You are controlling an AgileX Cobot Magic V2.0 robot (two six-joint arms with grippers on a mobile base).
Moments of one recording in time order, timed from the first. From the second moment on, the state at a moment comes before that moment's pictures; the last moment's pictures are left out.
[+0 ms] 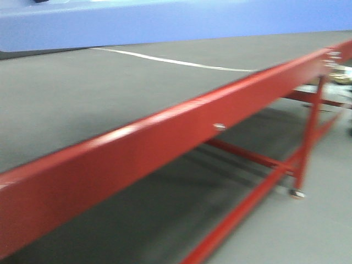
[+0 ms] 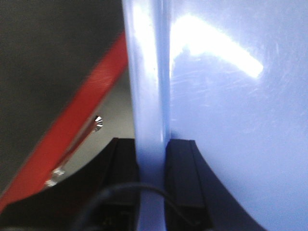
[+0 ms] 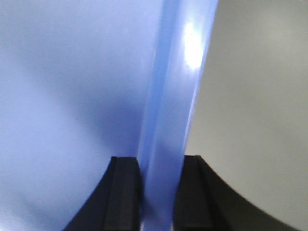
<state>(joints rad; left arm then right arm) -0.62 1.41 -1.49 0.01 1.26 -0.42 0.47 1.26 -1.38 -0.13 1.25 0.42</state>
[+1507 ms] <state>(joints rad) -0.62 1.41 -1.49 0.01 1.26 -0.42 0.47 1.26 -1.38 -0.13 1.25 0.42</state>
